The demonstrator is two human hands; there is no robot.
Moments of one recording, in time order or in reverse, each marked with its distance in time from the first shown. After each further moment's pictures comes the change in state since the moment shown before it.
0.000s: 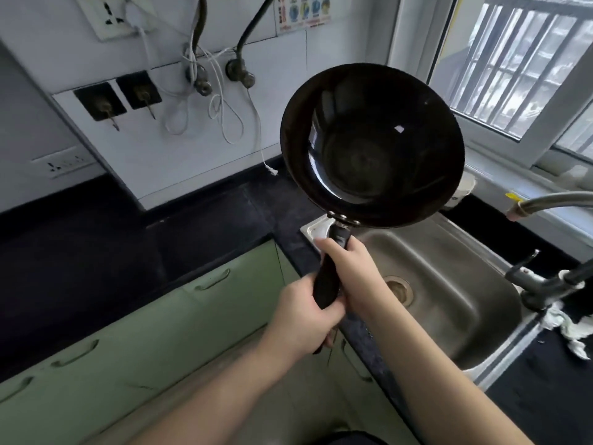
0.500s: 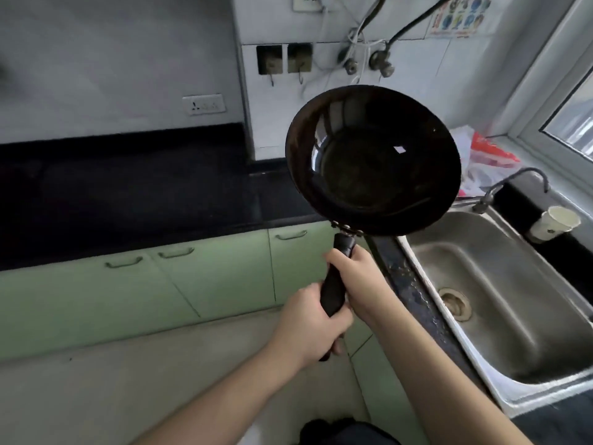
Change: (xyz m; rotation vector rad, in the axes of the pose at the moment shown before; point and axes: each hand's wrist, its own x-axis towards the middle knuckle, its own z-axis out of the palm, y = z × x) left_hand -0.153 -0.076 -0.076 -0.104 0.224 -0.107; right_hand -0.117 0.050 0.127 -0.212 -0.271 -0.005
